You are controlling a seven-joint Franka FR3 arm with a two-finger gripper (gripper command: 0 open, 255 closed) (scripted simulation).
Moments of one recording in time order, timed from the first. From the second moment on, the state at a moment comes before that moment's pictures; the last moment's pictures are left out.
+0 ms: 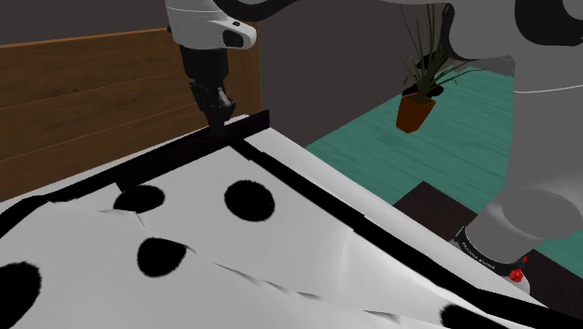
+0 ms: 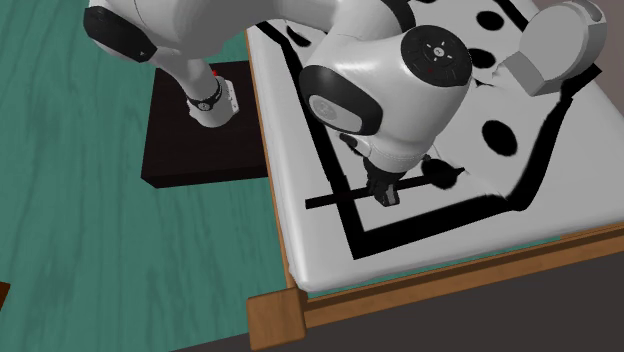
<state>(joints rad) -0.01 0.53 1.00 -1.37 -0.42 1.69 2.44</state>
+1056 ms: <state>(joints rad) 0.09 0.55 0.98 -1.12 -0.44 1.49 2.42</state>
